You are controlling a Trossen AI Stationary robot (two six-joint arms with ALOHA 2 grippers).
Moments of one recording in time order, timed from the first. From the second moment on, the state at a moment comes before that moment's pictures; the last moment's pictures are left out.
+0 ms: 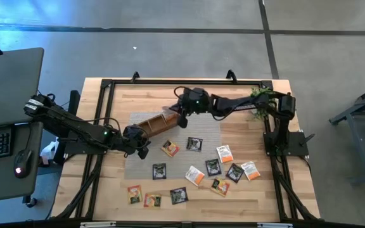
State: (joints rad) left arm -0.35 1.07 0.43 -0.23 -0.52 -0.97; right arm -0.28 1.89 1.17 0.36 -0.13 0.02
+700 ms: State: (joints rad) left arm -0.35 1.07 0.43 -0.23 -0.54 -0.98; right arm -0.29 1.98 1.17 0.39 -0.22 0.01
